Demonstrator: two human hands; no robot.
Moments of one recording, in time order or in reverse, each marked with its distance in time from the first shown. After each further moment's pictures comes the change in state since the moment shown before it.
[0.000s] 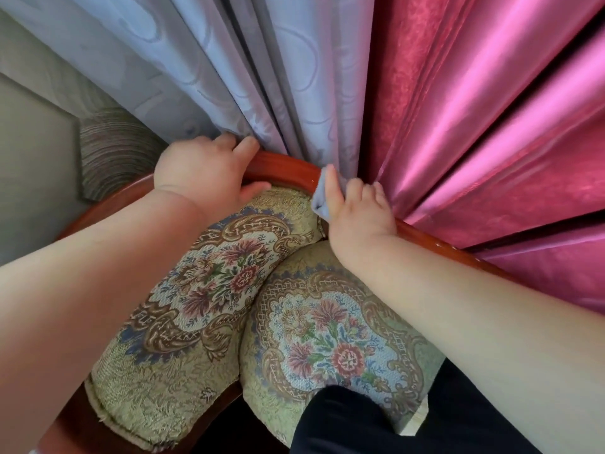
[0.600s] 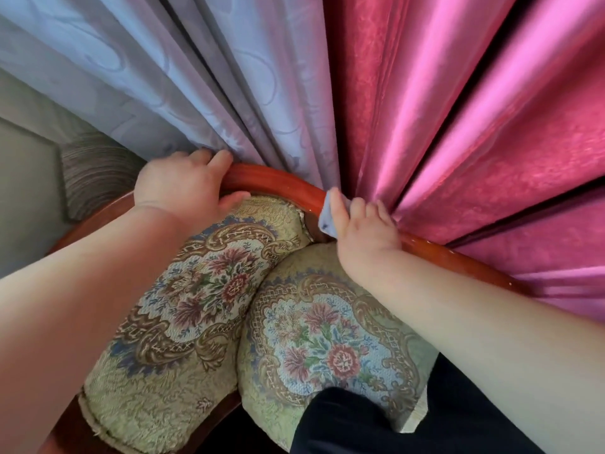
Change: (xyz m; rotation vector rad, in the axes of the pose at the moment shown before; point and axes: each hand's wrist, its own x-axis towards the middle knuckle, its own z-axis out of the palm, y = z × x) left_hand -0.001 0.006 -0.008 -0.006 0.025 -0.024; right_hand -0.029 0.039 0.015 -0.024 -0.079 0.022
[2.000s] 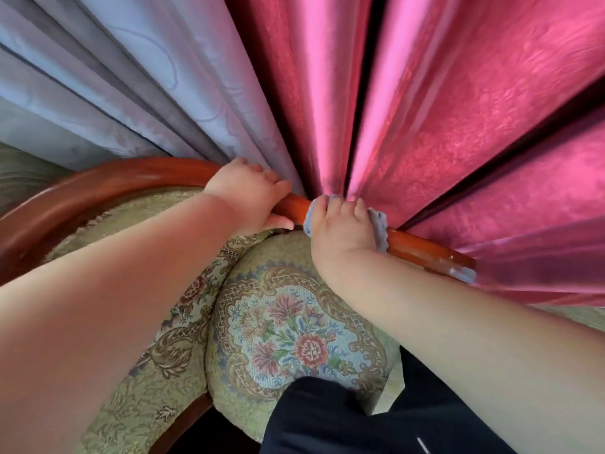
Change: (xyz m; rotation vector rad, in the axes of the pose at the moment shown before) left_hand 0.069 0.145 0.009 0.033 -0.186 0.543; right_hand -0.021 0.034 0.014 -0.078 -0.084 0.138
